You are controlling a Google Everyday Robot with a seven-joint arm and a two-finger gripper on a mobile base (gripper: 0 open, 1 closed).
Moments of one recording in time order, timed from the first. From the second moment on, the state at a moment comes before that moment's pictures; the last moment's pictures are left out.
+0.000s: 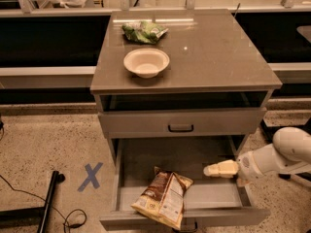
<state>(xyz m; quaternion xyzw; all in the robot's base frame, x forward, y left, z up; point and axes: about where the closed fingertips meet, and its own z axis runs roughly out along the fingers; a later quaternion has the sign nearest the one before) 0.464 -0.243 0.535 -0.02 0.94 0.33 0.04</state>
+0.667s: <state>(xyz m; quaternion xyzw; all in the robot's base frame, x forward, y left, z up) 0.461 -0.176 0.461 -0.02 0.94 0.33 0.01</state>
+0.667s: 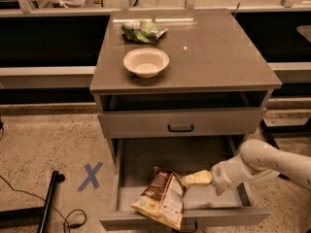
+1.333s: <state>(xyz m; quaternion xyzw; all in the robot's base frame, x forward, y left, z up) 0.455 -0.147 0.441 -0.01 0.93 0.37 -0.01</state>
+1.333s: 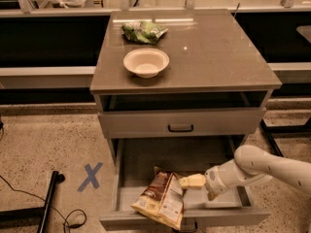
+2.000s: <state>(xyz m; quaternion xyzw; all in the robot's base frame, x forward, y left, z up) 0.456 -0.127 0.411 0.03 0.92 0.38 -0.03</state>
